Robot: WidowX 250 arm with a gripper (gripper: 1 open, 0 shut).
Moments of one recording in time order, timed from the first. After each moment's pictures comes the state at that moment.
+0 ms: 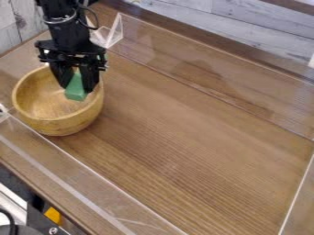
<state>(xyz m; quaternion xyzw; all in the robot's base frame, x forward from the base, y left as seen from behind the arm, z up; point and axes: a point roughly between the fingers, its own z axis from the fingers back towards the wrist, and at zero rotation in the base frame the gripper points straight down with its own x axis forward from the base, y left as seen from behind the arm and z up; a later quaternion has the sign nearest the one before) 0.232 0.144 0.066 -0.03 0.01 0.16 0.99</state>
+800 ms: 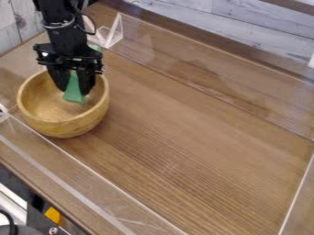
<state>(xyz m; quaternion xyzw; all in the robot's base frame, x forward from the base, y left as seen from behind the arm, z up) 0.233 0.154 0.056 -0.02 0.01 0.16 0.99</state>
